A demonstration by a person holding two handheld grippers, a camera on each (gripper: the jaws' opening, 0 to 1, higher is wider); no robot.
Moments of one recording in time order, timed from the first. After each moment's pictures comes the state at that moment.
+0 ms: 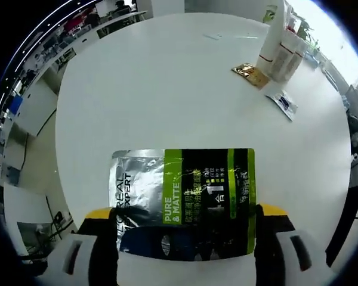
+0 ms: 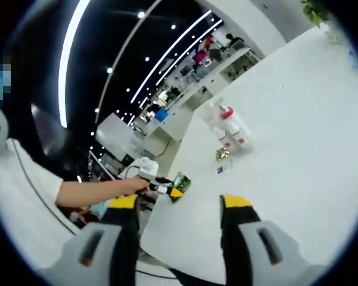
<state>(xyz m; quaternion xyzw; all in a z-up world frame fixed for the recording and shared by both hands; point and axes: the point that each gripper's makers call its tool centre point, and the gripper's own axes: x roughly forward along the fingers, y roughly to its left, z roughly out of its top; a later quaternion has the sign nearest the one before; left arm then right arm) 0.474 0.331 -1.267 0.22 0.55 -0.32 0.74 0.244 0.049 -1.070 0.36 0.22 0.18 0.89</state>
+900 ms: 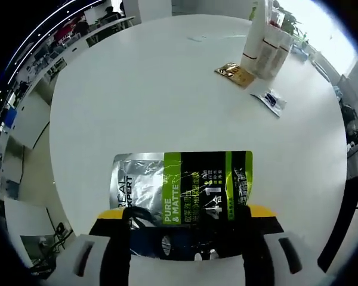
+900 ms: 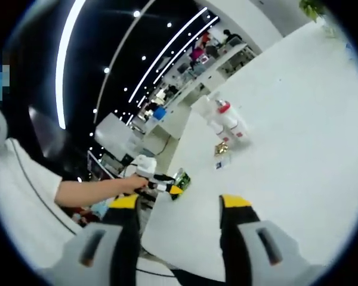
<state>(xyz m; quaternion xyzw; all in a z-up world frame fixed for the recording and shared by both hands) 0.469 0.320 -1.264 0.24 0.54 -0.35 0.73 0.243 0.051 -1.079 0.37 0.24 0.18 0.88</state>
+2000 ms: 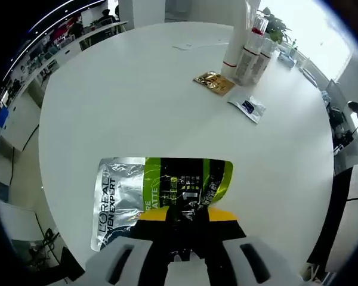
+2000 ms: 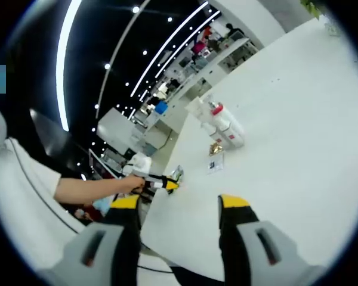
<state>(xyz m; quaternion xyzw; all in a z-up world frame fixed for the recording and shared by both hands) 0.449 0.298 -1.258 0.21 0.53 -0.39 0.72 0.240 0.017 -1.083 0.37 0.25 0.20 0.87</state>
